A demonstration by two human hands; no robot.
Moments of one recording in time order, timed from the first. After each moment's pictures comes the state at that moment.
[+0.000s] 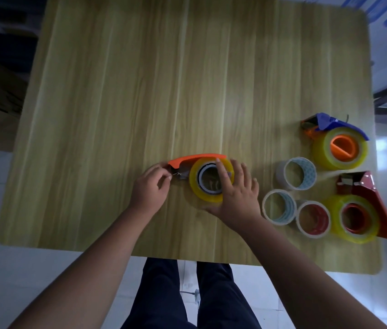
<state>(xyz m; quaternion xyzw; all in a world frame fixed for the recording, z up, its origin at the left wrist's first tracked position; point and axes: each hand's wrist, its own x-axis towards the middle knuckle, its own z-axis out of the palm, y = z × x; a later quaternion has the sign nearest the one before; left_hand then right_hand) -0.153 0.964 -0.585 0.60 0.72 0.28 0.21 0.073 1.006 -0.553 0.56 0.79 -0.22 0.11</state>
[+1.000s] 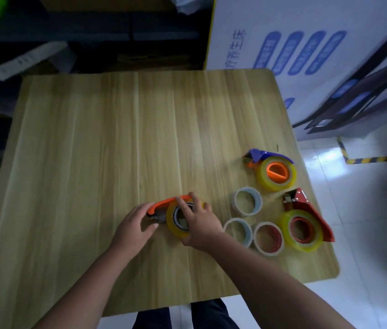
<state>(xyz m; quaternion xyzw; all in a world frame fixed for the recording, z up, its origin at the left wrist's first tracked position) -0.124 0.998 -0.529 0.59 0.71 0.17 0.35 0.084 1.041 -0.532 0.53 0.79 -0.29 0.13</state>
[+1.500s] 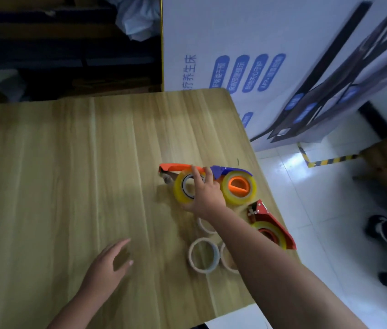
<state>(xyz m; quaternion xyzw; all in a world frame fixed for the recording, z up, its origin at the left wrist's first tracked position) -0.101 0.994 -0.554 0.57 0.69 0.15 0.41 0.175 1.152 -0.508 0.68 0.68 -0.25 0.04</state>
